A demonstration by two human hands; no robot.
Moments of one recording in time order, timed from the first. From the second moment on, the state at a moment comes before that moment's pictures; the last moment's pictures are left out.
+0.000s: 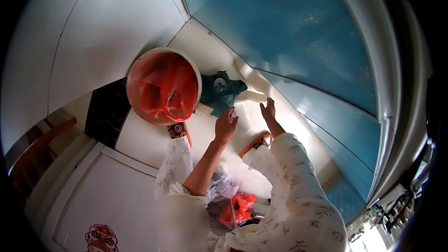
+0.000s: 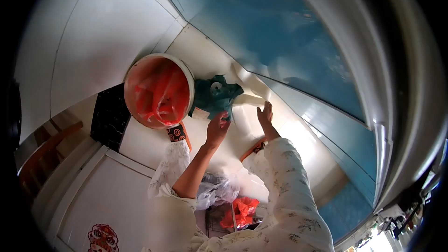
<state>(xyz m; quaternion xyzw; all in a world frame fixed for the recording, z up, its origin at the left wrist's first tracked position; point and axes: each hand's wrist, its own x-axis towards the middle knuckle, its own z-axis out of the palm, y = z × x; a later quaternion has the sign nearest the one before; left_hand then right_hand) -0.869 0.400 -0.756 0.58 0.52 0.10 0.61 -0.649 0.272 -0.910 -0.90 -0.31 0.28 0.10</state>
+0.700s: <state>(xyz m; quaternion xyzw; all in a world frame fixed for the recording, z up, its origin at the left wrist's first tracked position) -0.821 0.412 -0.469 0.78 0.26 0.20 0.53 -0.745 0.268 -0.377 -0.78 -0.51 0.23 0.28</state>
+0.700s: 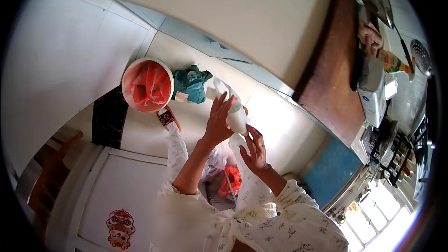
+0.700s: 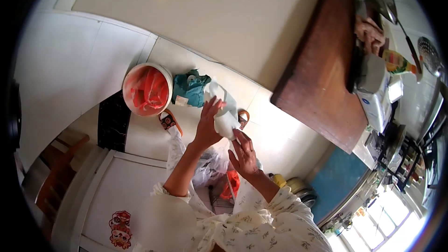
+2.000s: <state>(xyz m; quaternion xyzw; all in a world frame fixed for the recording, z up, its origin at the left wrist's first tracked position) -0.890 0.388 -0.395 -0.05 0.42 -0.02 0.90 -0.774 0.276 -0.259 -0.57 -0.34 0.56 0.50</state>
